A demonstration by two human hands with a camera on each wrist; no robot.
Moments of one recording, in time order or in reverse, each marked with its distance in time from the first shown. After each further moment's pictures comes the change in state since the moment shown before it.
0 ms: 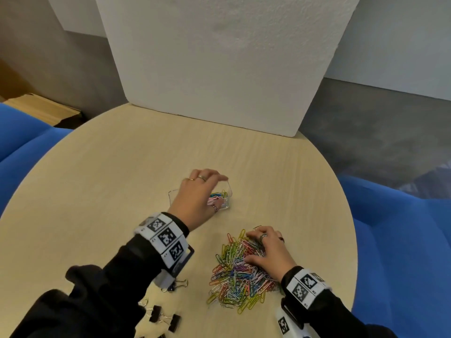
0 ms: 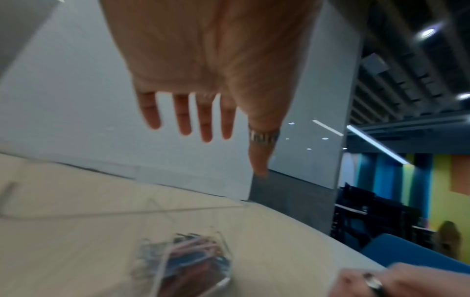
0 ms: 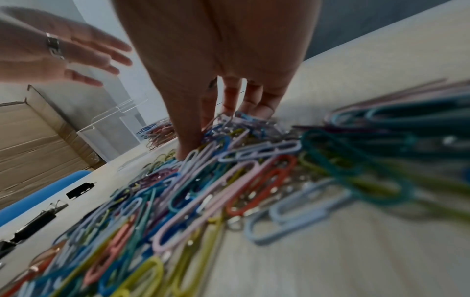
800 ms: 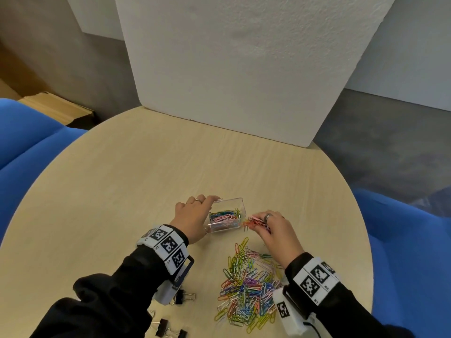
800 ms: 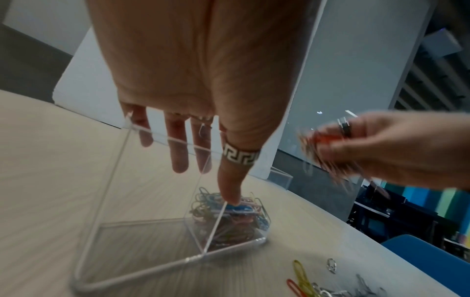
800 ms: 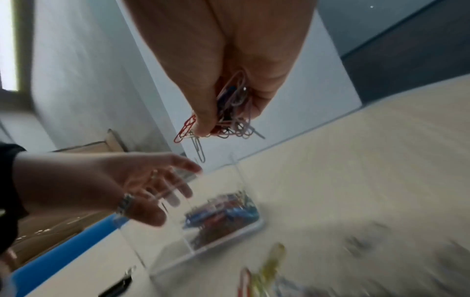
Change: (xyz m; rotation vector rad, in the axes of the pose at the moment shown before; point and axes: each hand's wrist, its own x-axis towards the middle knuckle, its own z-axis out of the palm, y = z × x) left_hand 0.001 -0.050 0.028 0.133 -0.330 -0.238; right_hand 0.038 -0.064 -0.040 0.063 0.163 -0.175
